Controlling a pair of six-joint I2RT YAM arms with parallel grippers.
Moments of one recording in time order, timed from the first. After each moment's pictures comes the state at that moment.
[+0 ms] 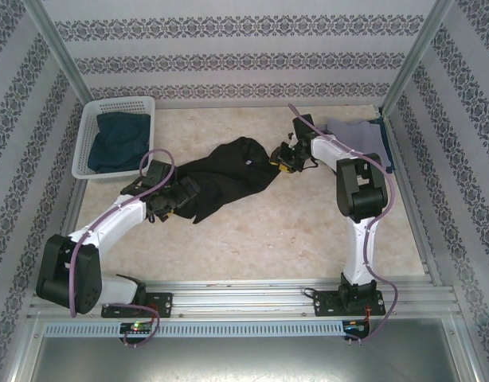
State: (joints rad) left arm -0.25 1.33 0.81 -0.50 0.11 -0.95; right arm 0.20 2.16 1.59 -0.59 -0.45 0.63
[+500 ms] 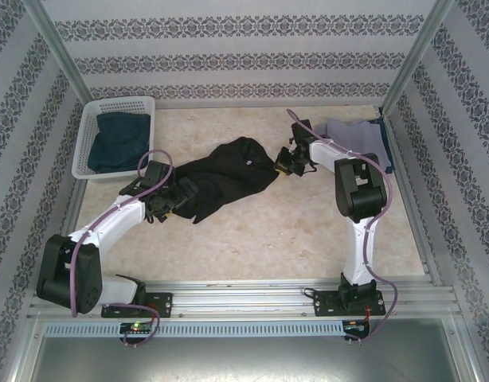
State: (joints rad) left arm -0.23 1.33 0.80 -0.49 0.12 -0.94; right arm 0.21 2.14 1.52 -0.53 -0.38 0.67
